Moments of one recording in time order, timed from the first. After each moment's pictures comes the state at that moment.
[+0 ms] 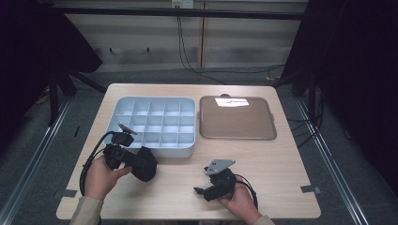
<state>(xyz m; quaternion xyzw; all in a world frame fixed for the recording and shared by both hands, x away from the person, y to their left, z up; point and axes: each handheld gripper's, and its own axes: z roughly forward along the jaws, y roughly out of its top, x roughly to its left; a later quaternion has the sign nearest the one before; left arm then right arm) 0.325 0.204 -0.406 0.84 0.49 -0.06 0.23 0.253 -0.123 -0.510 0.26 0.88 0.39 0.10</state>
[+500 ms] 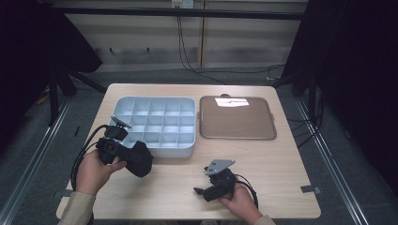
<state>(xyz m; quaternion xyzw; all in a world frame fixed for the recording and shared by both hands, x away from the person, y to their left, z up) 0.328 0.213 -0.382 0.84 0.49 -0.05 0.23 0.252 -0.122 -0.510 0.27 0.88 0.39 0.10</state>
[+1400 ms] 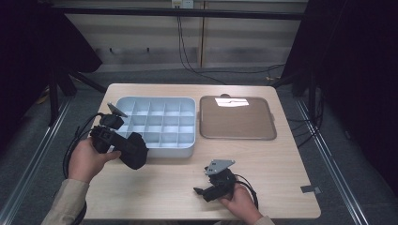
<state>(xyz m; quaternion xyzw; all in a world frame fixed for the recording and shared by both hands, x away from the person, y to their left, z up) 0.344 0.217 -0.349 0.85 0.49 -0.05 0.21 0.252 -0.121 -0.510 0.27 0.88 0.38 0.10</state>
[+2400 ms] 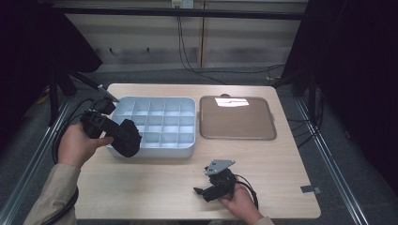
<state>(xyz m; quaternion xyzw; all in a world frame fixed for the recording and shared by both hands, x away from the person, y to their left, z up) 0.363 0.230 -0.315 0.84 0.50 -0.03 0.20 0.252 -0.121 -0.510 0.27 0.88 0.38 0.10</state>
